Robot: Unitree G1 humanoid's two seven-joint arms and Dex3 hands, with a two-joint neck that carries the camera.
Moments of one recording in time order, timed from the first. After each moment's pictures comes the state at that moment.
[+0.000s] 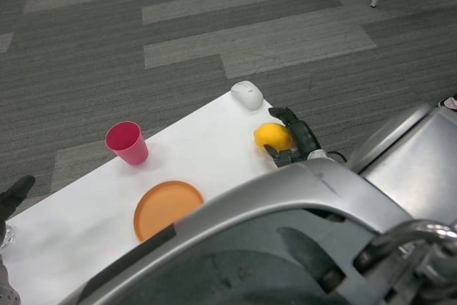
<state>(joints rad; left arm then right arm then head) -0.49 0.37 -0.70 1.15 -1.35 -0.61 -0.21 -0.07 -0.27 -0.22 1.45 -0.02 -0.93 -0.15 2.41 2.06</state>
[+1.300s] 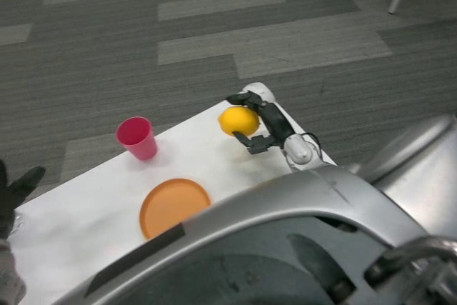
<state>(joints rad) -0.48 0.38 -0.69 1.14 -1.35 -0.61 -0.21 -0.13 -0.23 -0.10 1.18 -0.03 -0.91 -0.07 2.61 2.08</state>
